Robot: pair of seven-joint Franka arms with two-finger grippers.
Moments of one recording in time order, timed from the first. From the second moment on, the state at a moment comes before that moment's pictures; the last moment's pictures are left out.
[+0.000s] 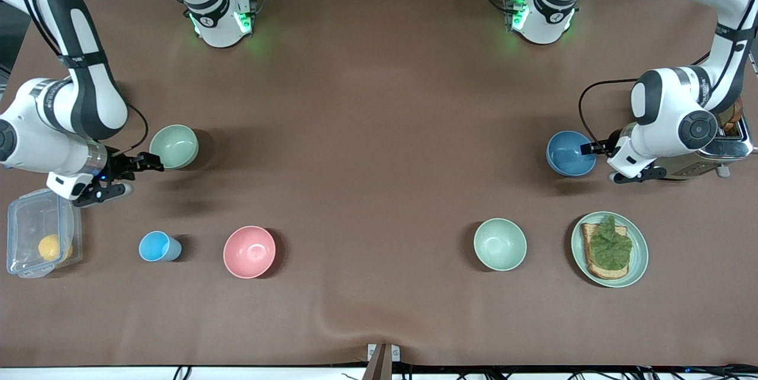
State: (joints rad) left arm 0.17 0.29 -0.07 -2.22 0.09 2.24 -0.09; right arm -0.21 0.31 0.03 -2.03 0.06 2.15 -0.50
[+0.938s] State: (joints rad) left arm 0.19 0.32 -0.07 -2.22 0.09 2.26 -0.07; right arm -0.29 0.31 0.03 -2.27 0.06 2.44 -0.65
